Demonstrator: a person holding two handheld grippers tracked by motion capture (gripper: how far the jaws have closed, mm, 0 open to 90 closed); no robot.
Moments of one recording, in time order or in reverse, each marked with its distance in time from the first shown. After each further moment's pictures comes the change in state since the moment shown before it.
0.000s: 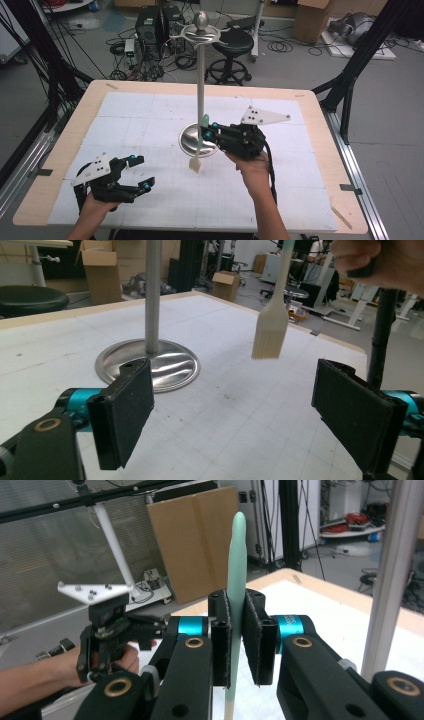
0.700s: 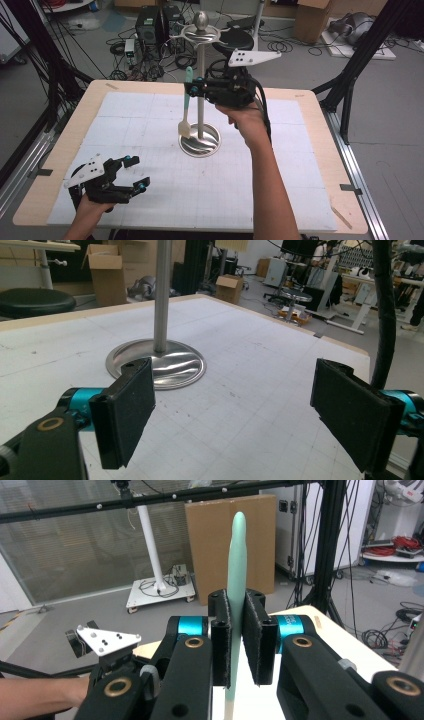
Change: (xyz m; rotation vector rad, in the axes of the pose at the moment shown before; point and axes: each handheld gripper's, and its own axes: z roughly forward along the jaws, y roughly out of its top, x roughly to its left) left arm 0.003 -0.002 -0.008 -0.012 0.009 -0.008; right arm -0.025 0.102 0.032 0.030 0.159 -0.114
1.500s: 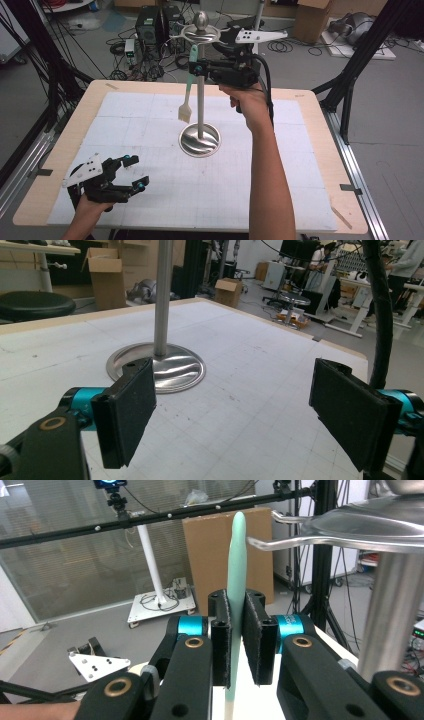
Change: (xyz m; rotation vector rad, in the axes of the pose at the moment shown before) left arm 0.000 0.002 -0.001 -0.013 -0.006 -0.002; right arm -0.026 0.023 -0.003 -0.042 -0.002 0.043
